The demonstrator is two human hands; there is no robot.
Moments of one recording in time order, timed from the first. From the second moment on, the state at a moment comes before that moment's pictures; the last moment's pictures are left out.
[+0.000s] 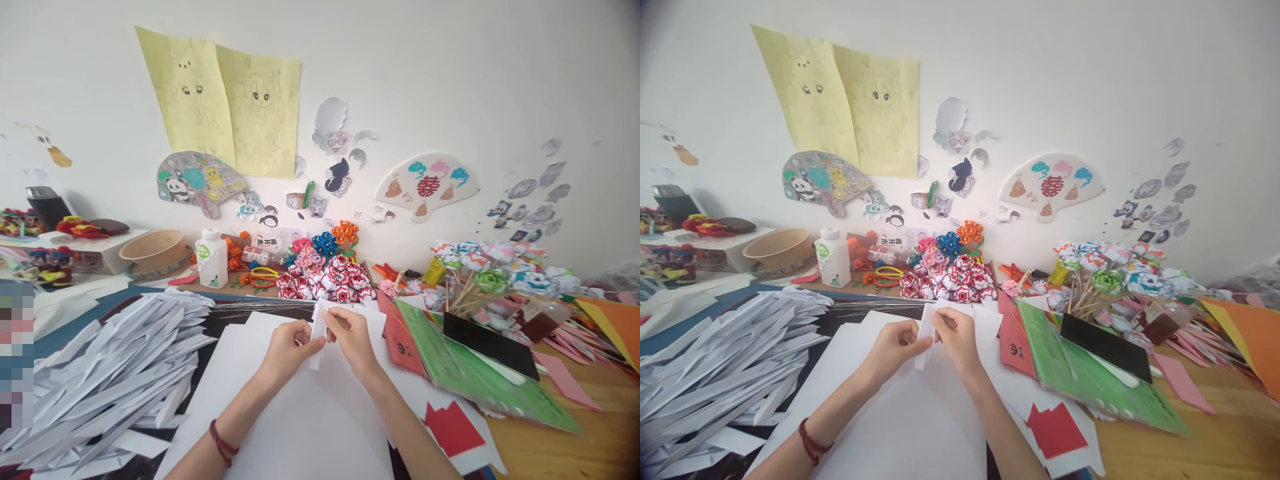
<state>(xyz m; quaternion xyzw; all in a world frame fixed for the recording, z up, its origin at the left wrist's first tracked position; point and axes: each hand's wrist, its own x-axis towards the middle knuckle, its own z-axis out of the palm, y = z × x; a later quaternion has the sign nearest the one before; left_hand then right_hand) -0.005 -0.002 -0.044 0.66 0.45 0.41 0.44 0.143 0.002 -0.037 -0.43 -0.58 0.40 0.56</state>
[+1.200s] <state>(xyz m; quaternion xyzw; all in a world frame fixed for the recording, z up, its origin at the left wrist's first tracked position) -0.018 -0.004 -0.019 0.66 0.45 0.50 0.34 0.138 -0.005 -0.032 -0.43 -0.64 0.35 0.54</state>
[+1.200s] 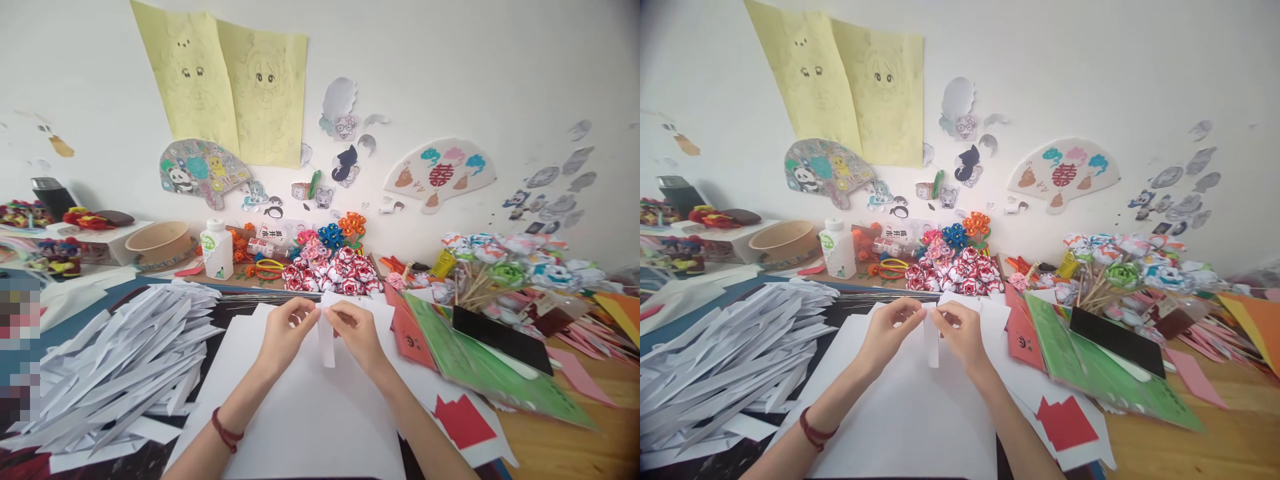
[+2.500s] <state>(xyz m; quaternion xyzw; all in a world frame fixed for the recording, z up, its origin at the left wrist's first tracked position) -0.019 -0.010 -0.016 0.68 0.47 0.48 0.30 0.147 -0.001 -0.032 -0.41 -0.61 0.43 0.53</state>
